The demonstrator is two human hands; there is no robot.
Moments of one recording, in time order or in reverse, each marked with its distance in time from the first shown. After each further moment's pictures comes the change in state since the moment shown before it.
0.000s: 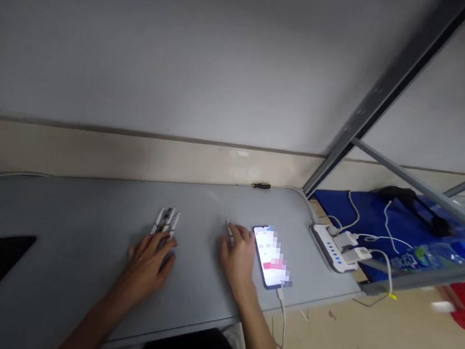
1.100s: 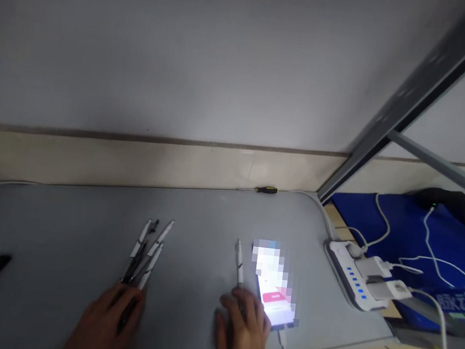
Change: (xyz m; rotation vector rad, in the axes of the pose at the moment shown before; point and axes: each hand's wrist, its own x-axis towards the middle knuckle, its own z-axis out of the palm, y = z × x) left_hand -0.047 -0.004 0.006 -0.005 0.103 -0.086; right_hand -0.078 0.022 -0.041 -0.184 -0.149 -0.110
